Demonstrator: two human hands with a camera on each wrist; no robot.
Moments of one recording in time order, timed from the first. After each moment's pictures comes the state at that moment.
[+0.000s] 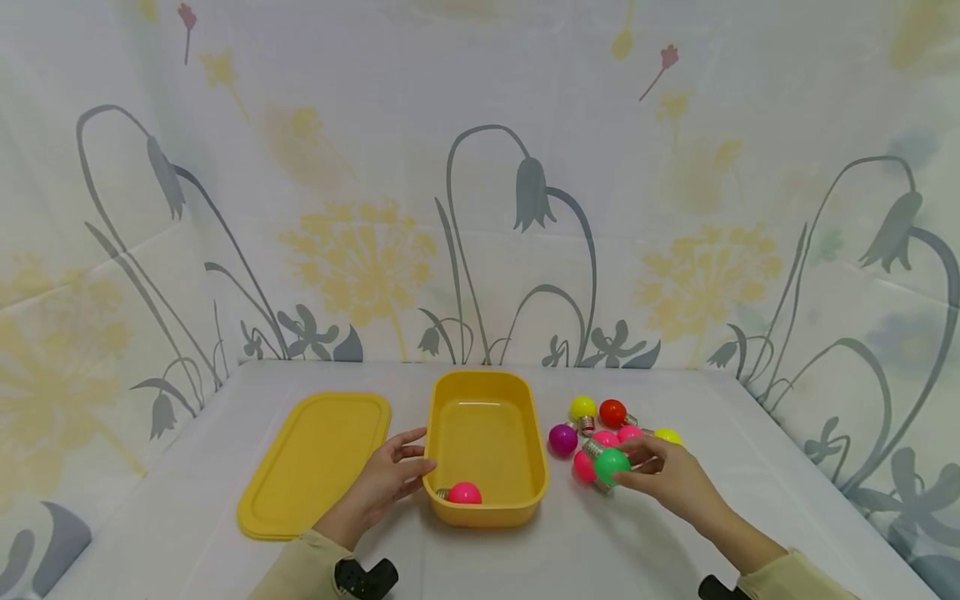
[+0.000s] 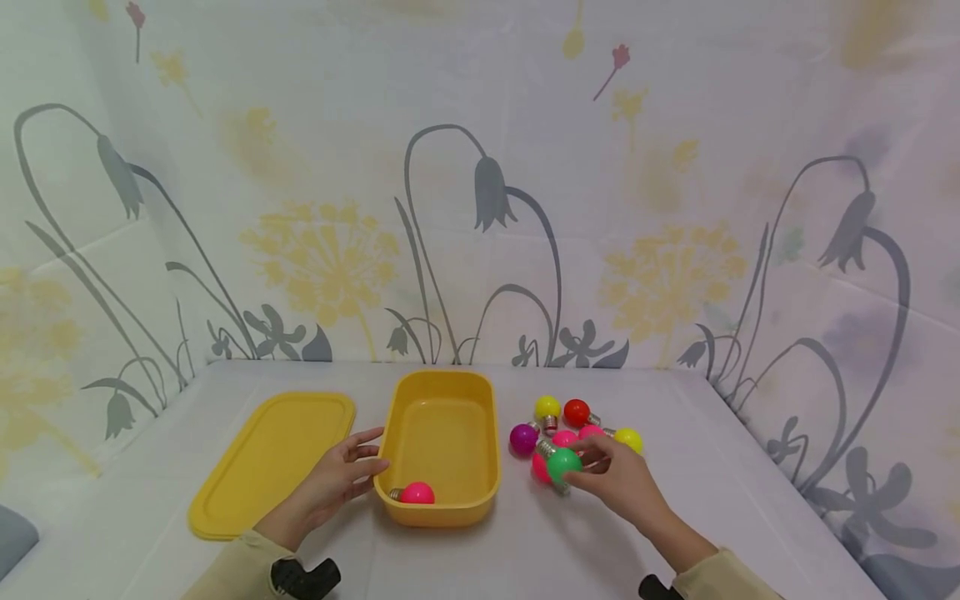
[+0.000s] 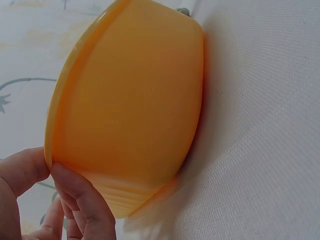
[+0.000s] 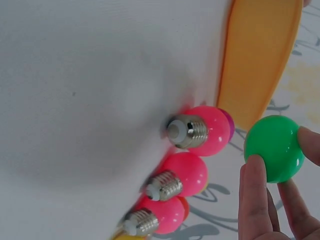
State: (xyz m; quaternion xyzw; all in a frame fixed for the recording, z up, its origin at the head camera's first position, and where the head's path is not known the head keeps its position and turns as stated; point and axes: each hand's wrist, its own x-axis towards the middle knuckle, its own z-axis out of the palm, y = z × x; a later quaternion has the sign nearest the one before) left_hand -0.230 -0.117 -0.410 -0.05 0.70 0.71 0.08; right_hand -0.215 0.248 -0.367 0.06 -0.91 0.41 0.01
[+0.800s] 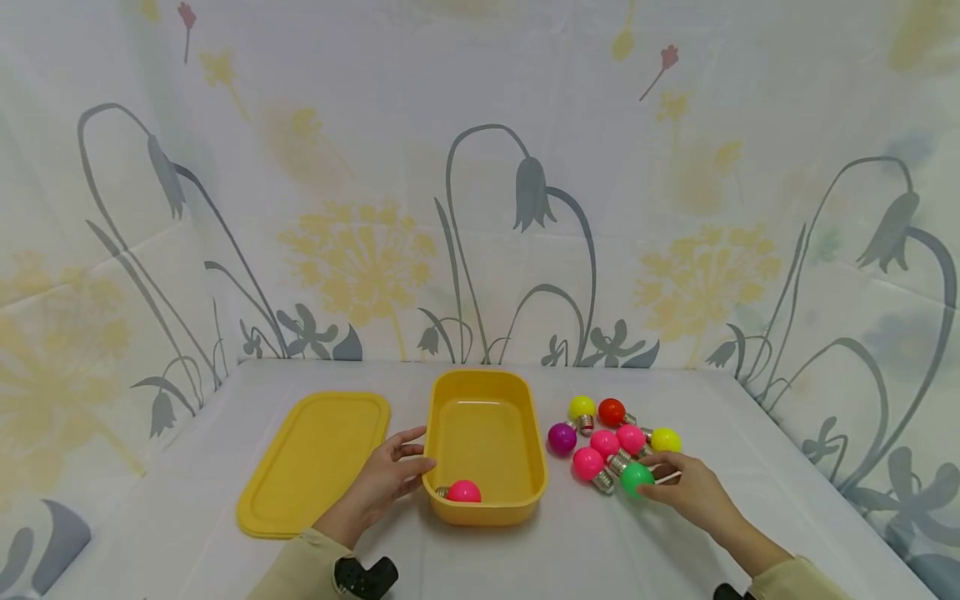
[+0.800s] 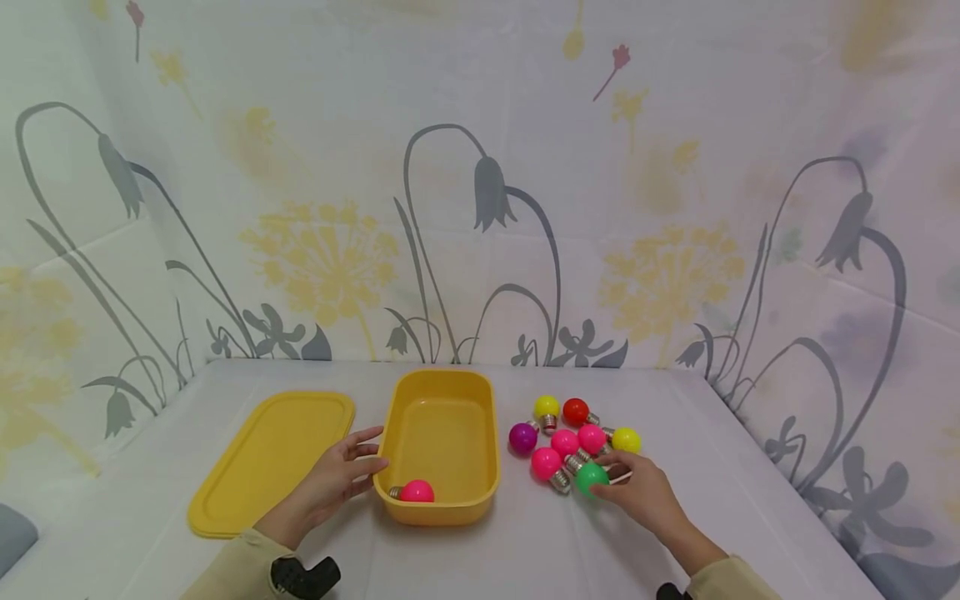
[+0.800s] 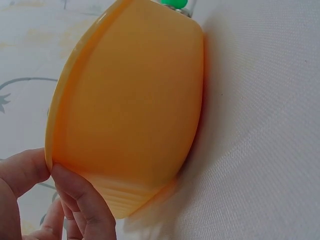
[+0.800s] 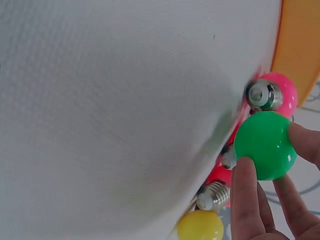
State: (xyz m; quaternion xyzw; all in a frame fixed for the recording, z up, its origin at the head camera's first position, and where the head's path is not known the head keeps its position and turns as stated) left_hand -0.230 -0.116 -0.412 -0.04 0.70 0.71 0.07; right_hand -0.226 0.283 -0.396 0.01 -0.93 0.37 -0.01
